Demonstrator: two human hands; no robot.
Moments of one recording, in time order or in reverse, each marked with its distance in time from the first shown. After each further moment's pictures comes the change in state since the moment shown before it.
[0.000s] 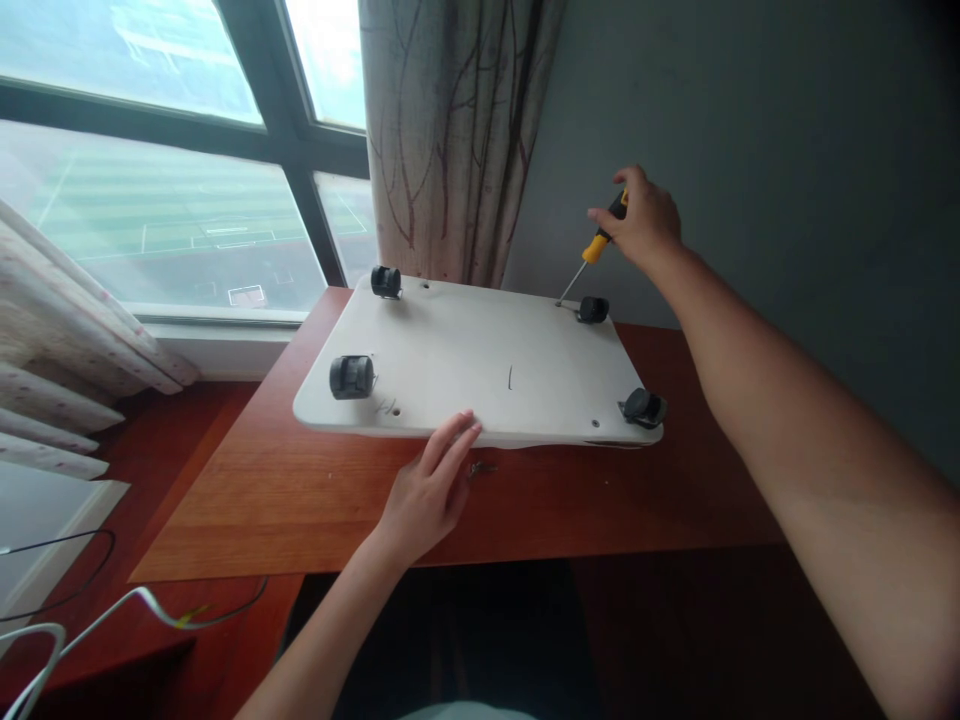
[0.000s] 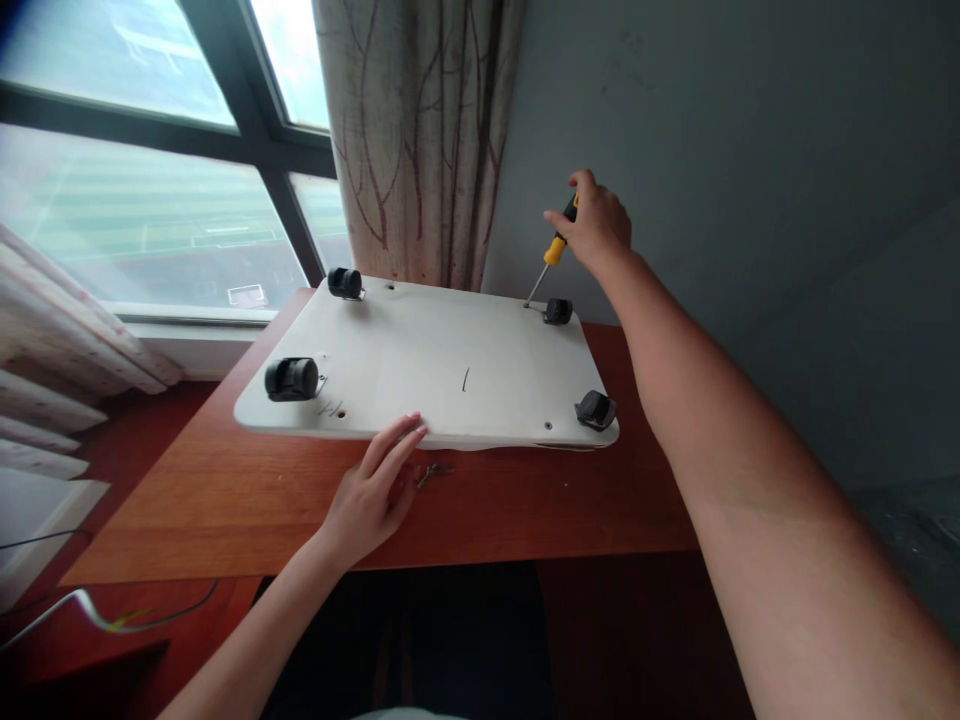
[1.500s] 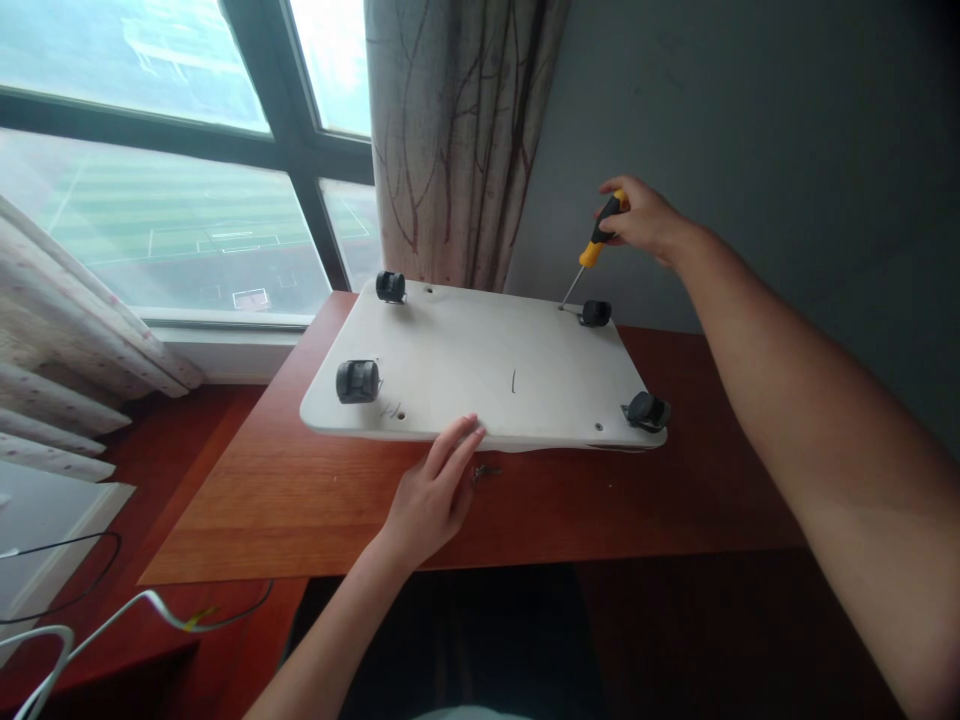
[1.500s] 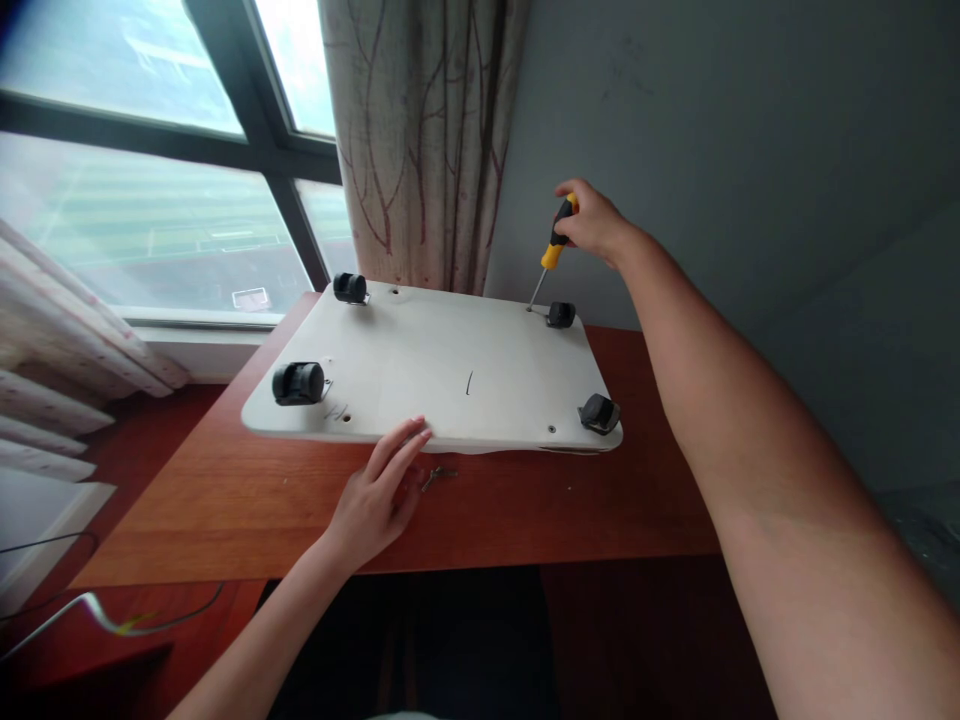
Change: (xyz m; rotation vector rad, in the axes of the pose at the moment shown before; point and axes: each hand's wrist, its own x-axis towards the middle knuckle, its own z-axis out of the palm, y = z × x) left_hand 0.000 -0.001 -0.001 -0.003 -0.012 -0.001; right_hand 0.004 -0.007 -0.007 0.337 -0.252 0.063
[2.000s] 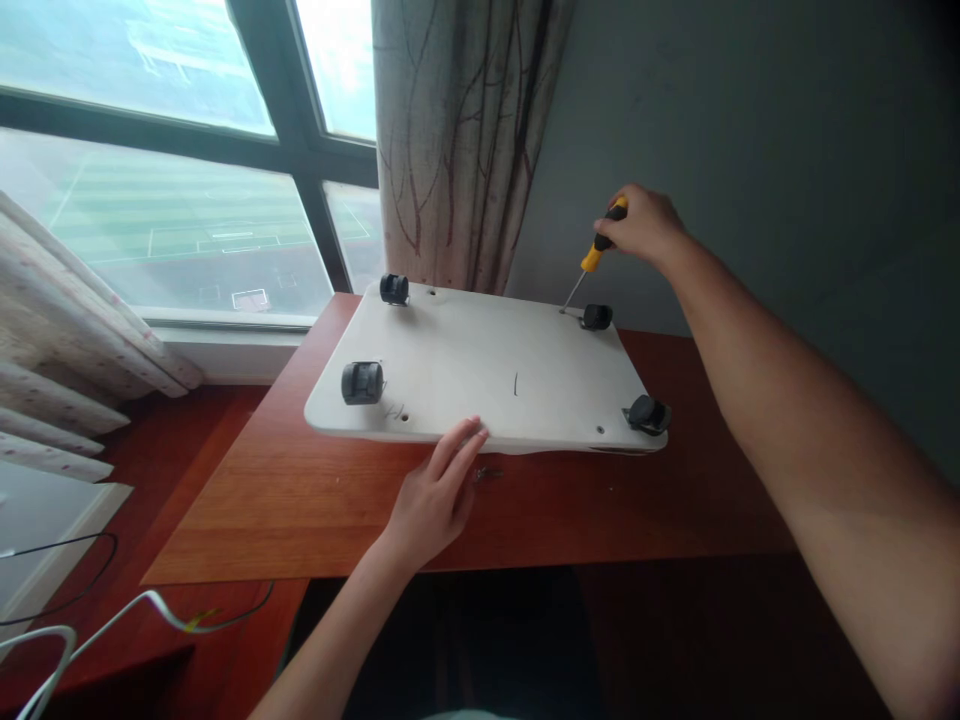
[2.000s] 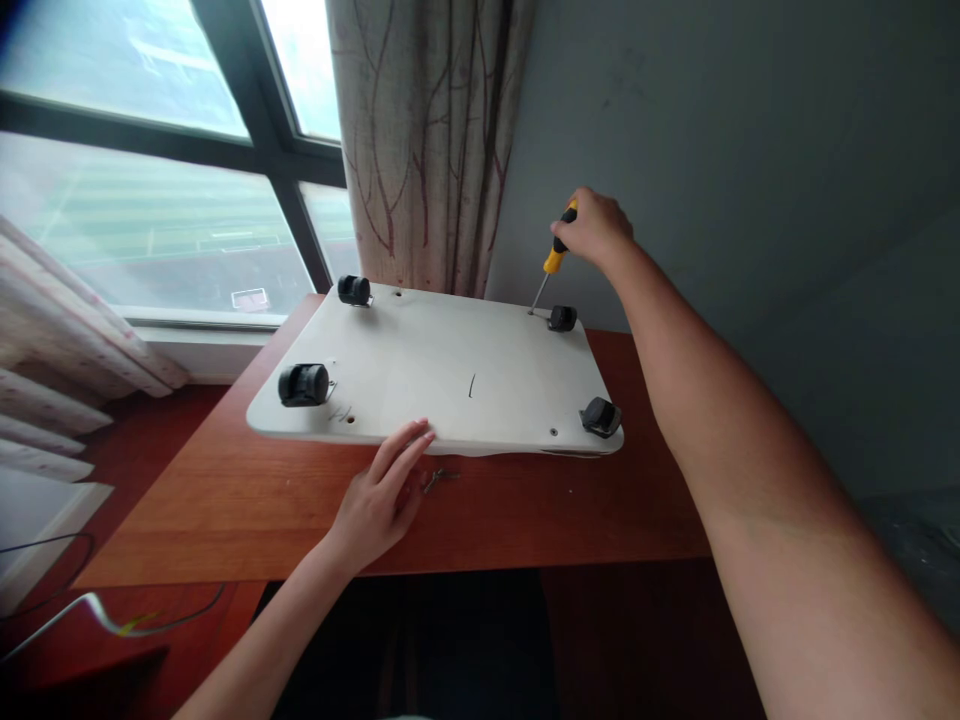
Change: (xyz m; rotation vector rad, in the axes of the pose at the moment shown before) left_hand 0.000 0.001 -0.001 -0.008 -0.003 -0.002; right_hand -0.003 -0.011 0.001 -0.258 0.097 0.078
